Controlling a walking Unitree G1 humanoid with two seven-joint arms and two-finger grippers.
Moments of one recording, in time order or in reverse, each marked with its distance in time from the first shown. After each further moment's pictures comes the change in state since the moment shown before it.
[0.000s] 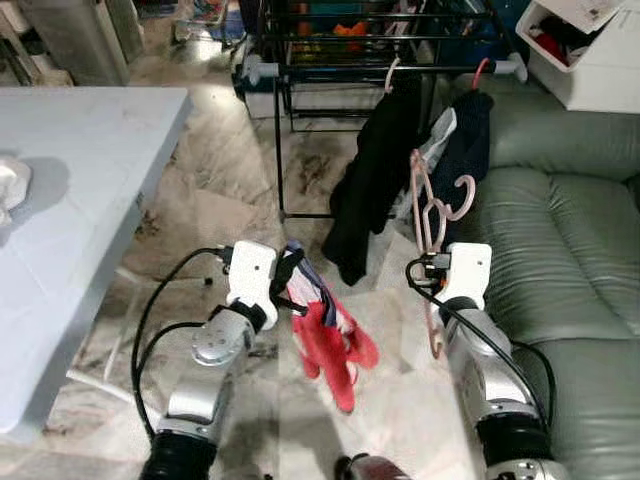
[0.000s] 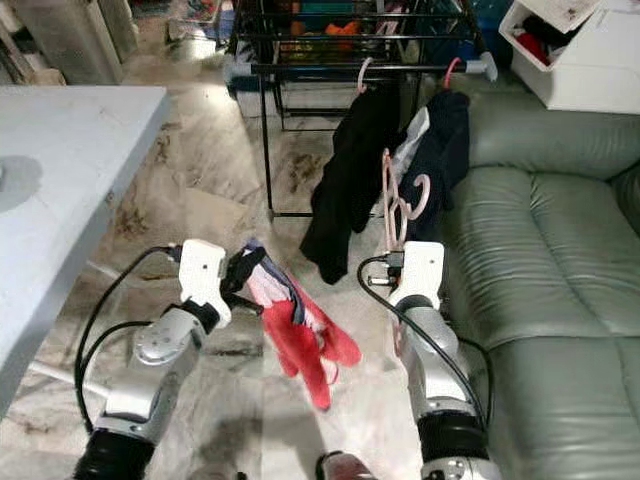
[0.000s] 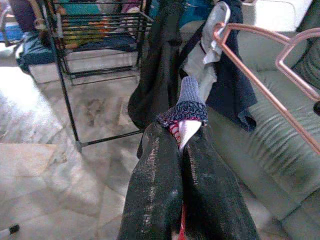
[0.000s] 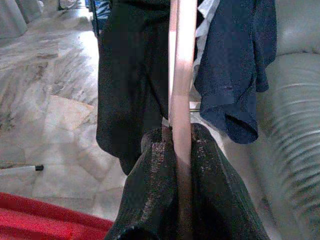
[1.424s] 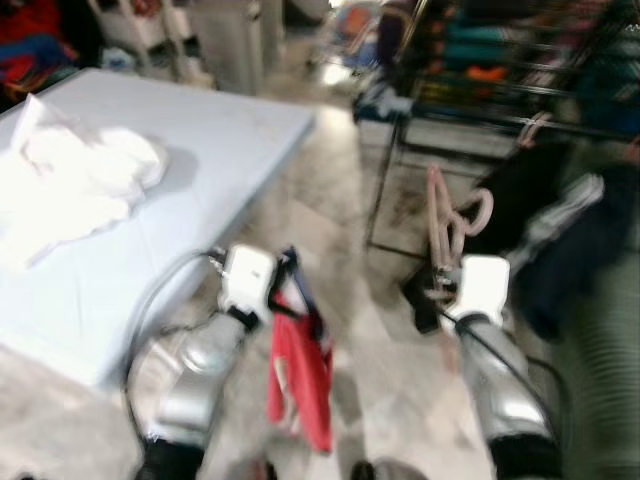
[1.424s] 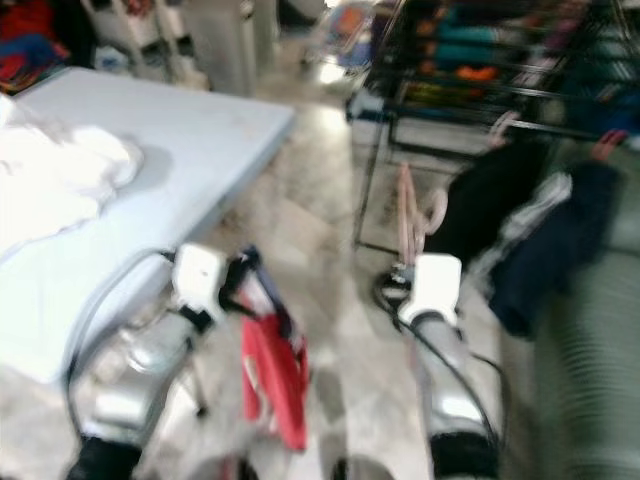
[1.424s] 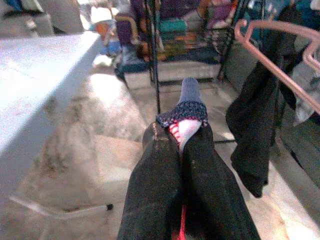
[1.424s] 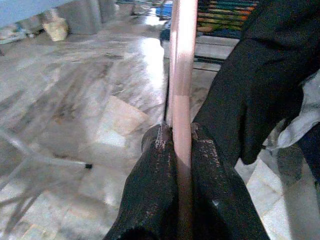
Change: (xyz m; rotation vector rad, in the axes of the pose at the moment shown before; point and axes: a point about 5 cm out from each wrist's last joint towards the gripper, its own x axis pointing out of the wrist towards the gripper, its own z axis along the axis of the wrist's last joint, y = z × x) left arm -0.004 0.009 0.002 0.078 -0.005 0.020; right arm -0.012 -0.014 -0.008 -0.028 0.011 -0.044
